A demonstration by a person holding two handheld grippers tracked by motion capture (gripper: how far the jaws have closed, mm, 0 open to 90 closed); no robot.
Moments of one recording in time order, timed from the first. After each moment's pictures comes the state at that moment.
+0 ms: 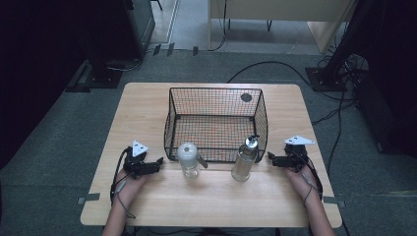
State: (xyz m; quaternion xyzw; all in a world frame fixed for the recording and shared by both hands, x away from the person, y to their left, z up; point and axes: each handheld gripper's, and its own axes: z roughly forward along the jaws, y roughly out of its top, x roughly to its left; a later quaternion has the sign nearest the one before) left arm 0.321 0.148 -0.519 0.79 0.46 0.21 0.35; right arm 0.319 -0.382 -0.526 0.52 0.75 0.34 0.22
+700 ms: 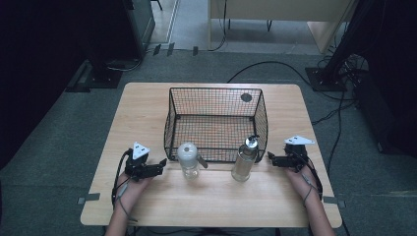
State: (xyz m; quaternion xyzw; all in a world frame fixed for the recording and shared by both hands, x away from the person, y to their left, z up) left arm 0.300 0.133 -0.497 0.78 0.46 0.20 0.37; right arm 0.319 -0.382 -0.526 0.52 0.75 0.34 0.22
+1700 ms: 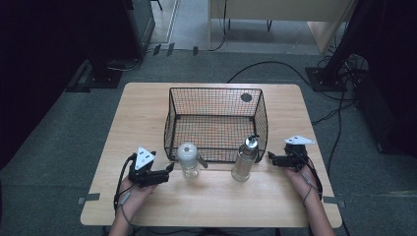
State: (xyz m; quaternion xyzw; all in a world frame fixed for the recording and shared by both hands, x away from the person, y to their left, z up) left arm 0.266 0.108 -0.465 0.78 0.41 0.22 0.42; right arm 0.319 -0.383 -0.526 0.52 0.75 0.34 0.22
